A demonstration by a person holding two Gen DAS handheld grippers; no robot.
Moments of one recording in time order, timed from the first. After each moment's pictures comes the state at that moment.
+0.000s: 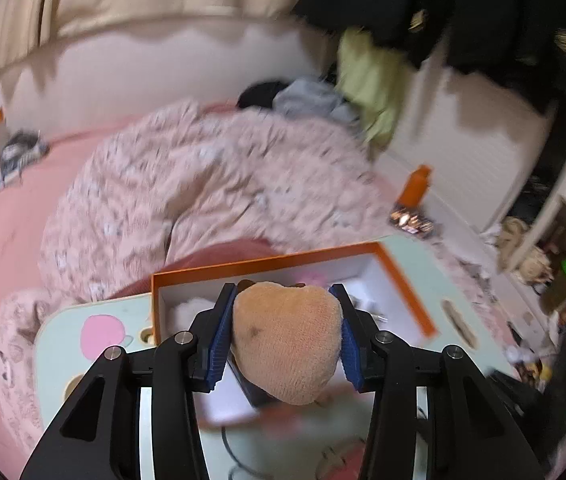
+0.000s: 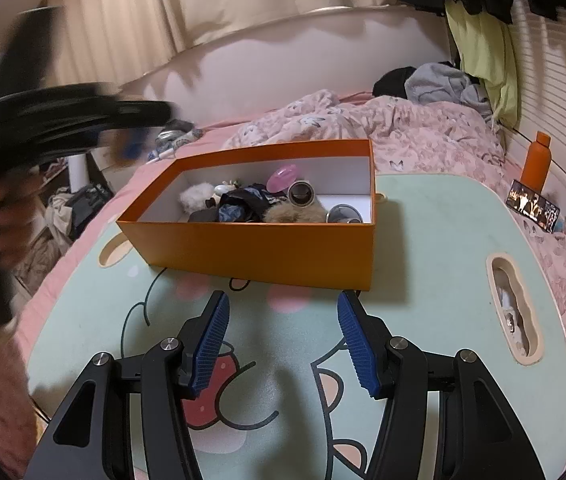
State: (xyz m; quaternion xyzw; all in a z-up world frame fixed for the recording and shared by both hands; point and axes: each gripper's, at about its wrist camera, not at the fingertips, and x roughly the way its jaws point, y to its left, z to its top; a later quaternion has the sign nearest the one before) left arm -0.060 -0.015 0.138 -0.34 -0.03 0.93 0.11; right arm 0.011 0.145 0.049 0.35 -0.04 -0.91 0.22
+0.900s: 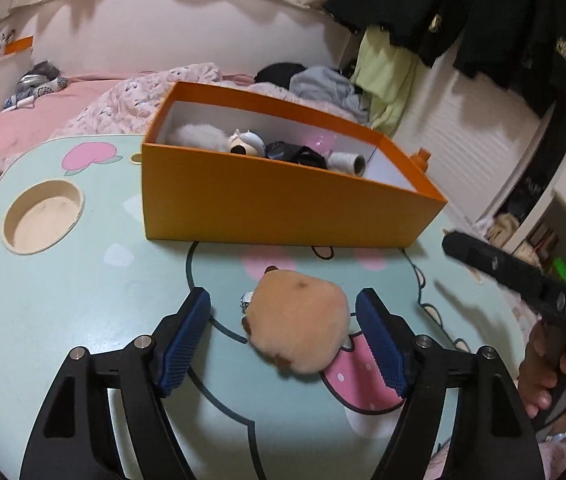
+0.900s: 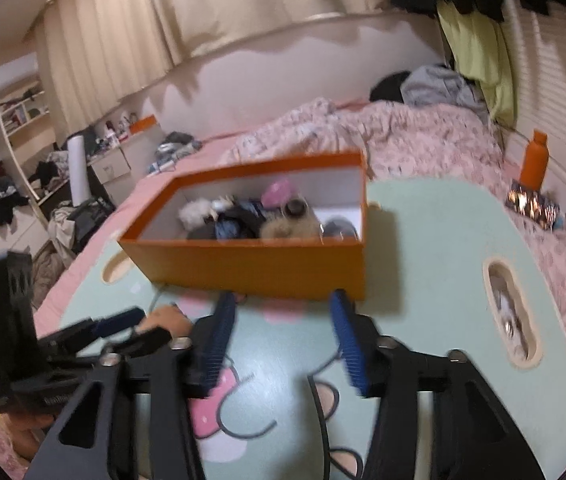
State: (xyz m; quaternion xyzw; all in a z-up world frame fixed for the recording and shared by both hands) left arm 0.012 -0.026 0.005 -0.35 -0.14 0.92 0.10; right arm 0.012 0.151 0.062 0.32 -0.05 -0.92 0.23
